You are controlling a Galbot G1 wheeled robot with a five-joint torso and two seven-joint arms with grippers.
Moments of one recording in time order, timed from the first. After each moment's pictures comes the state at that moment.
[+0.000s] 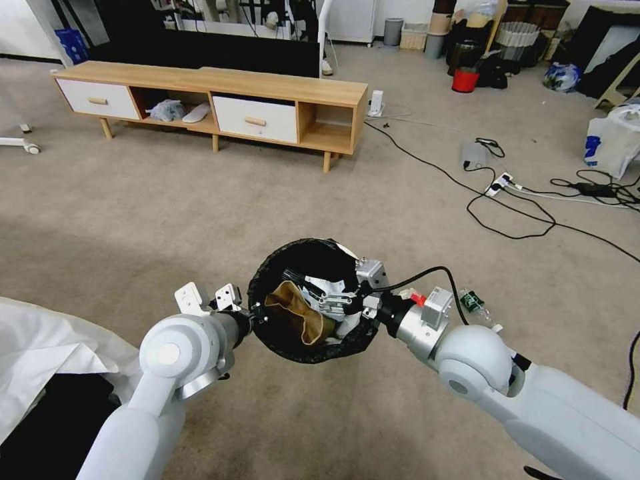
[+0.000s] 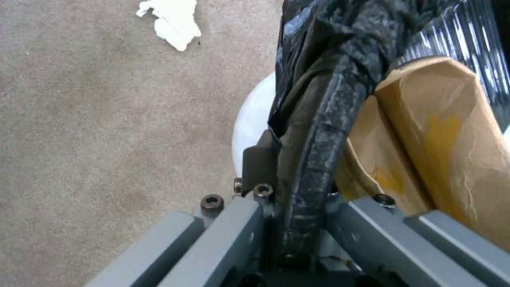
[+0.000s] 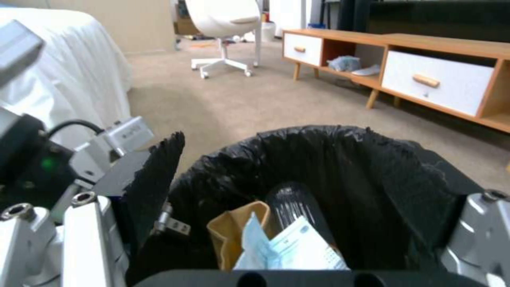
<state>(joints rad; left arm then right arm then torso) 1.04 -1.20 -0.33 -2.17 -1.66 0.68 -1.19 -0.81 0.73 -0.19 2.13 0.78 -0.11 0.00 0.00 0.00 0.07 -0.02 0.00</state>
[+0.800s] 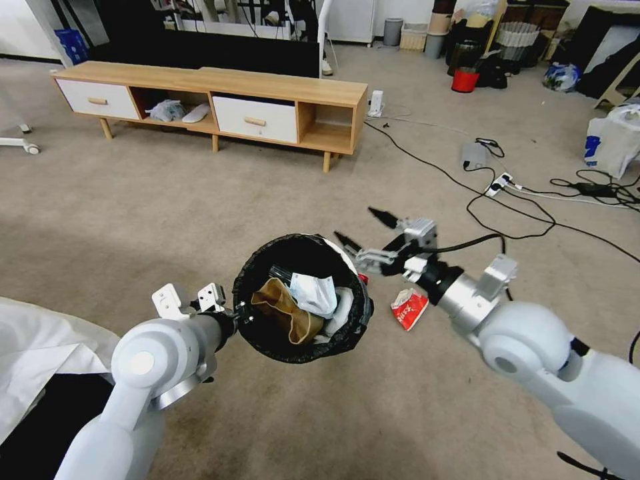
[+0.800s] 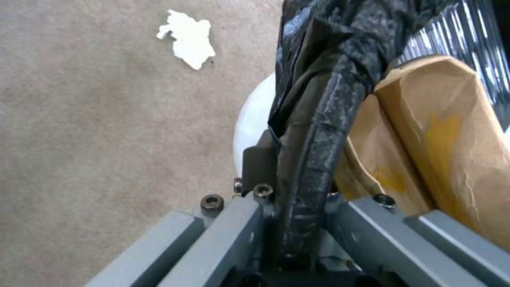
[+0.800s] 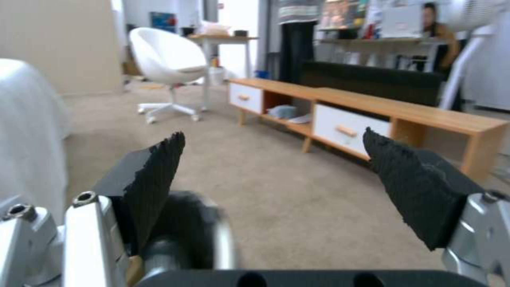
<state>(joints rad) 1.13 -1.17 -0.42 -2.26 -1.63 0.70 -1.13 -0.91 0.64 0.14 2.20 0.88 -0.08 0.04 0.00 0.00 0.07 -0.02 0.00</state>
